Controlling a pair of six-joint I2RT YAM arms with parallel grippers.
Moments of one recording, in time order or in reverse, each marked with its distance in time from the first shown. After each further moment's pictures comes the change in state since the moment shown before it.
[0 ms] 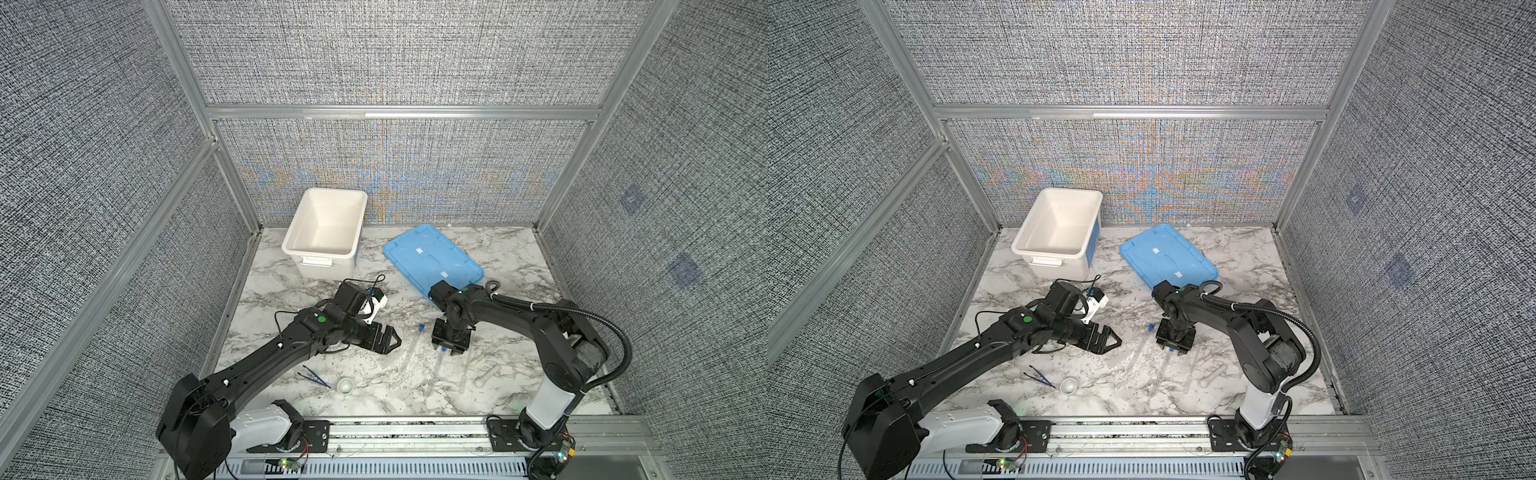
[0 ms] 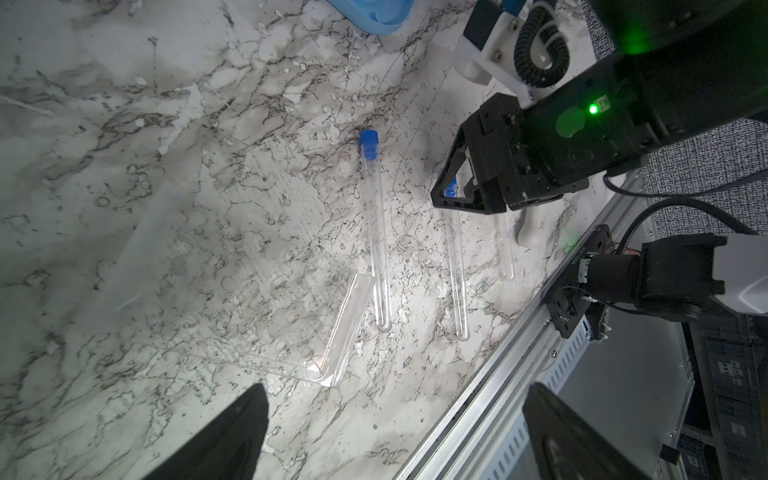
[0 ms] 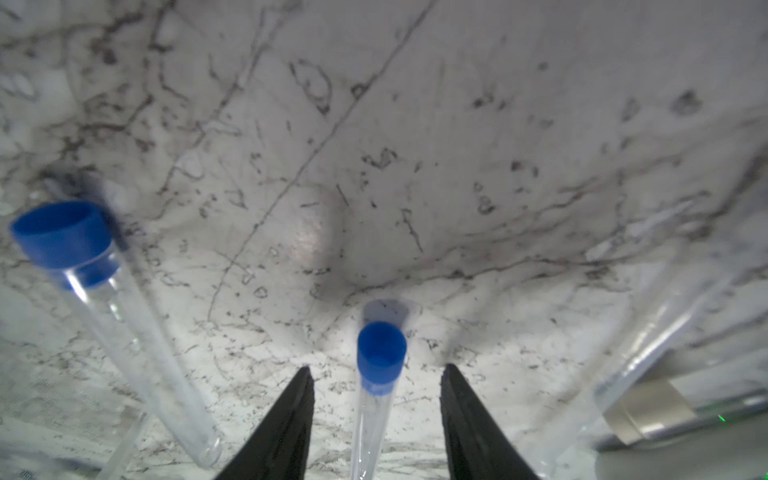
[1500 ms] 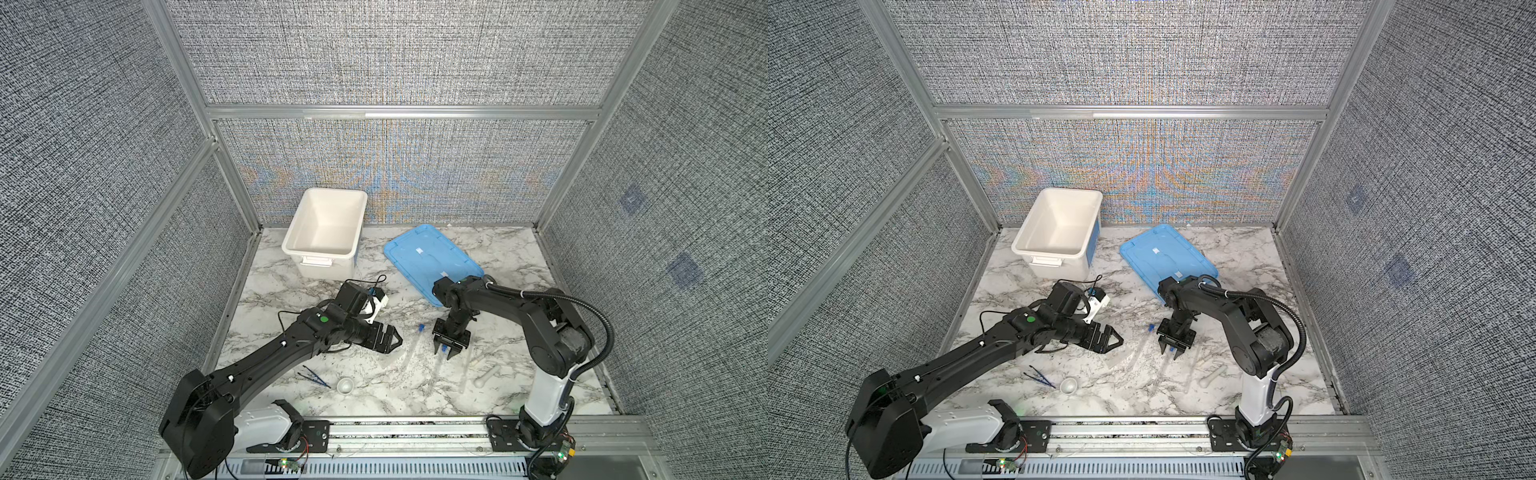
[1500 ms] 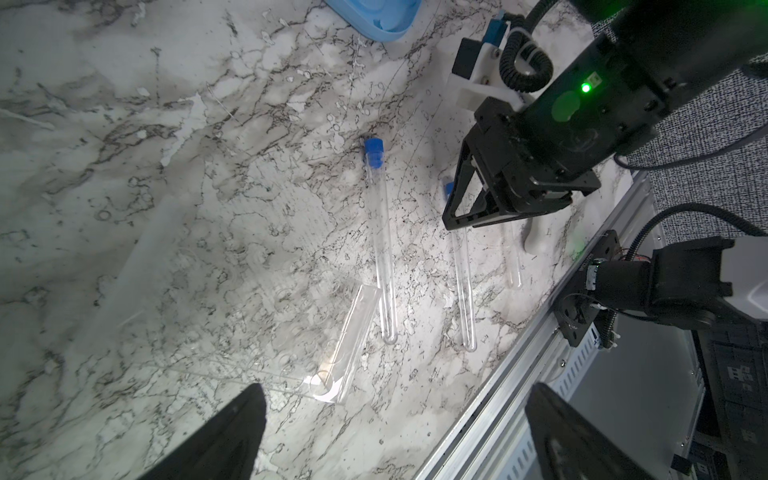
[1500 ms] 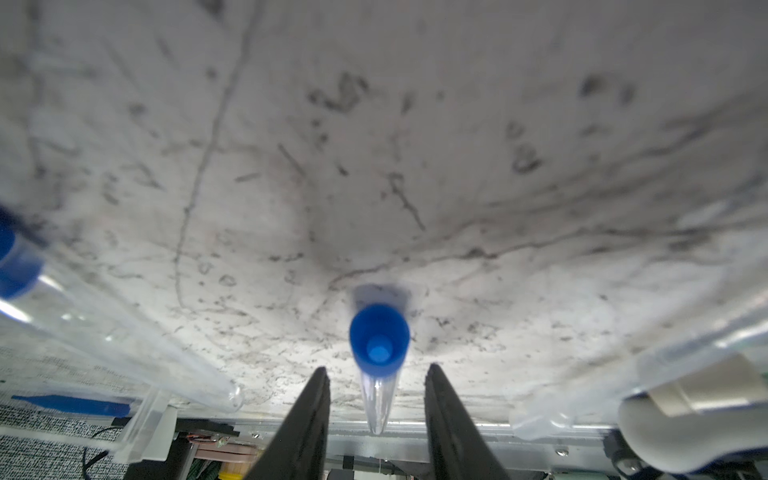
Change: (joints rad) left arm -0.002 0.016 -0.014 0.042 -0.012 0.003; right arm -0.077 0.114 0.089 -0.144 -0.202 -0.028
